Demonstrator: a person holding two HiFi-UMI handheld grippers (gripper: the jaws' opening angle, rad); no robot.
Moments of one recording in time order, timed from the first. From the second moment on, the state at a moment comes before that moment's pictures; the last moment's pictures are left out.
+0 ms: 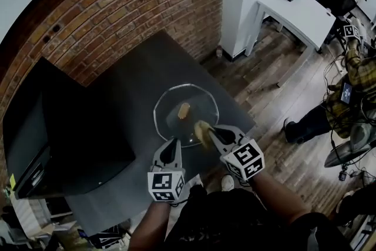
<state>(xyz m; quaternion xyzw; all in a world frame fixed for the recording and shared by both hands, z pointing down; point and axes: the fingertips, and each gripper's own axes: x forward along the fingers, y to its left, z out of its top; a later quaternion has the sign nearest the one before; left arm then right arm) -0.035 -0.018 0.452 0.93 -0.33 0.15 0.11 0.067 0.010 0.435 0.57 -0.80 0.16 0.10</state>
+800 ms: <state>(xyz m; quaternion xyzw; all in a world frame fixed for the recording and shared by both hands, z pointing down) -0.030 0.105 0.428 0.91 -0.39 0.12 0.11 0.066 0.112 0.417 0.50 -0.85 0.14 0.10</state>
